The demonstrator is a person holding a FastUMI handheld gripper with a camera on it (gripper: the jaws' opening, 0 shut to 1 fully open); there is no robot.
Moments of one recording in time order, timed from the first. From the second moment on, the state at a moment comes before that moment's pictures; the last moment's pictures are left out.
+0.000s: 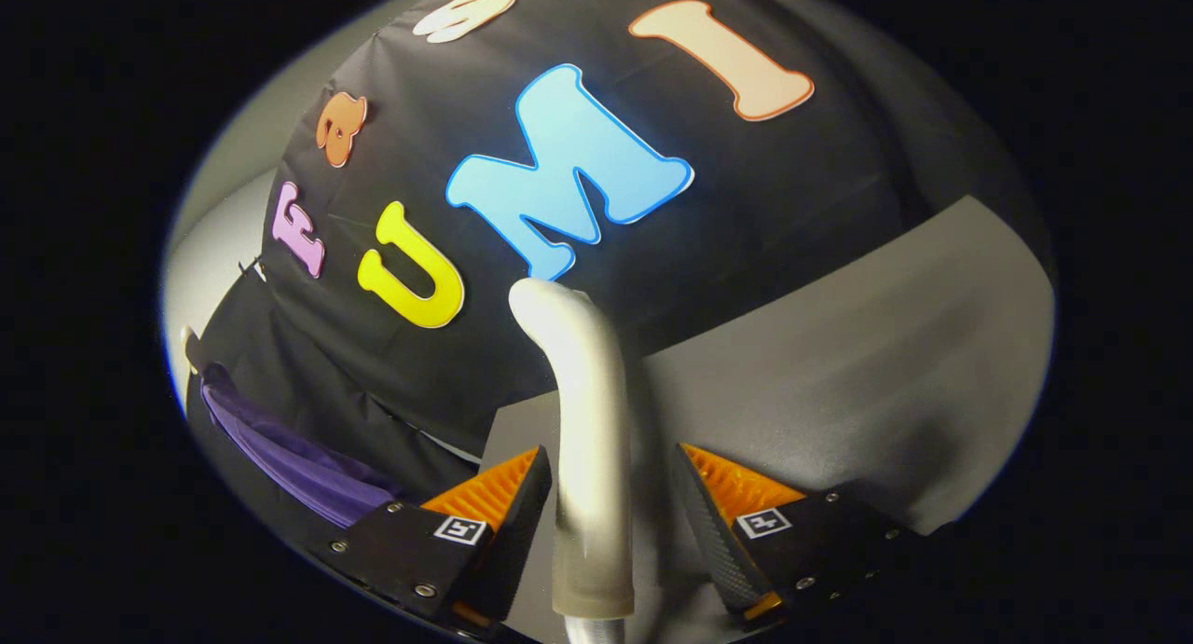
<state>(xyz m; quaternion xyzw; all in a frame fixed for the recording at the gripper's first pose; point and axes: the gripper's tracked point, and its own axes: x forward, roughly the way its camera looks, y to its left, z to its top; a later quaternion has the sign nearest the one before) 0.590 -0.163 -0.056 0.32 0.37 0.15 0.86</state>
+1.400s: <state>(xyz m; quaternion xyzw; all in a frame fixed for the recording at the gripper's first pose) 0.362 -0.102 0.043 0.23 0.19 0.15 0.94</state>
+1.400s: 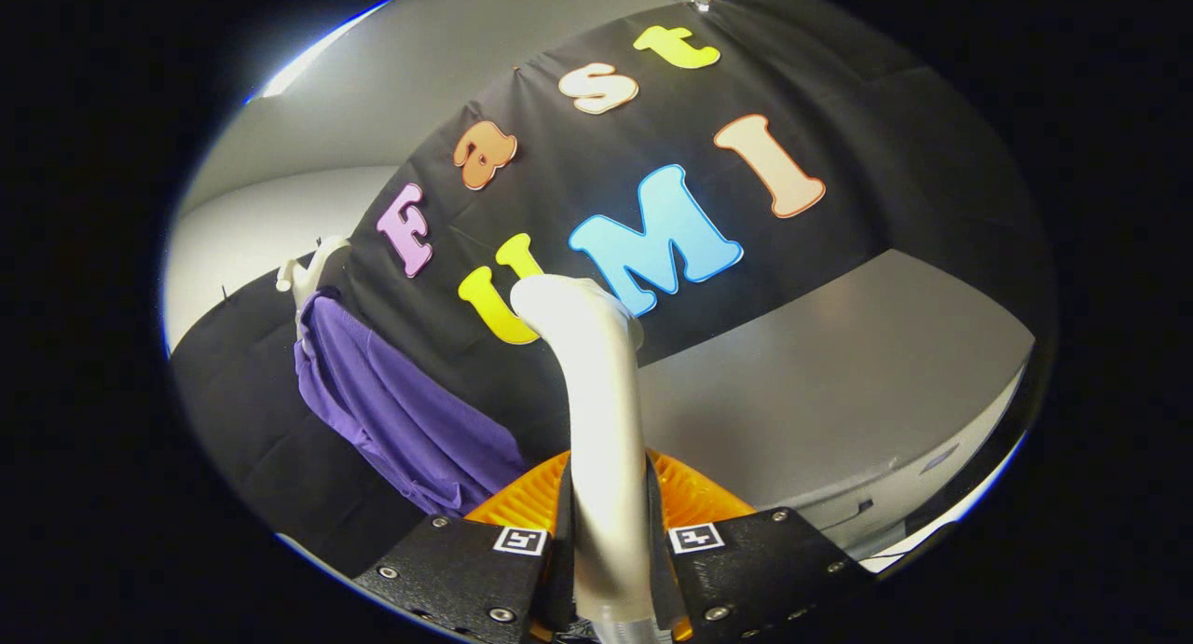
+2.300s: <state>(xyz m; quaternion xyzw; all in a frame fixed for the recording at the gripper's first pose) 0.166 0.006 0.044 0.14 0.12 0.12 0.98</state>
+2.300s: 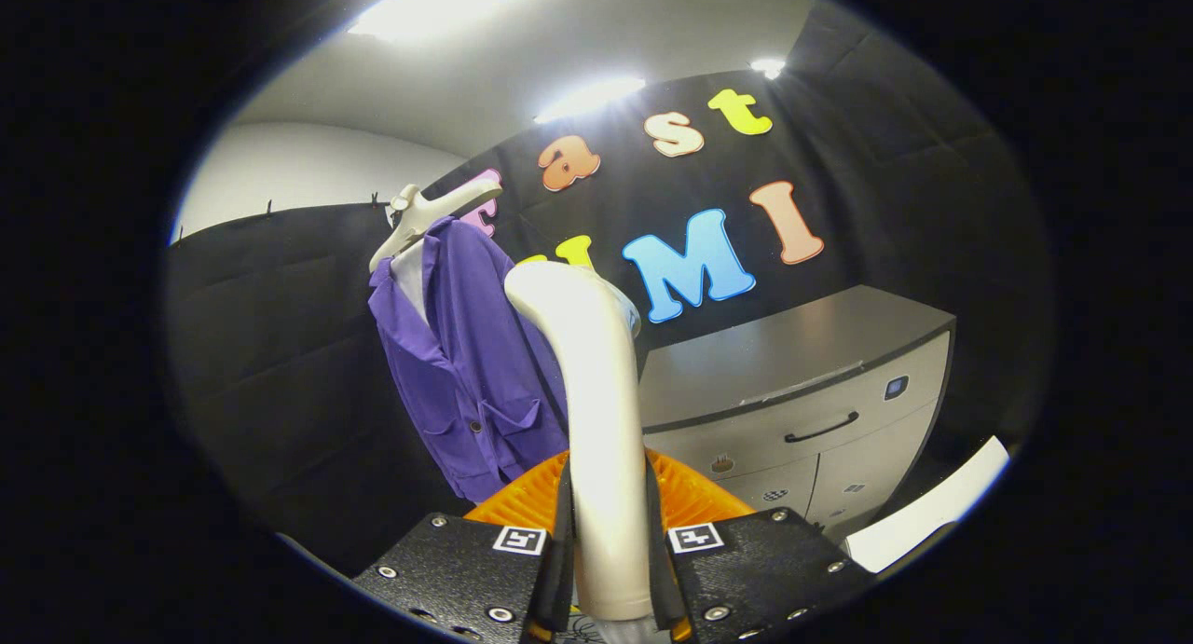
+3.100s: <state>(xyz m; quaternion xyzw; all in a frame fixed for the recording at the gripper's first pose) 0.185 0.105 0.122 0.08 0.03 0.16 0.98</state>
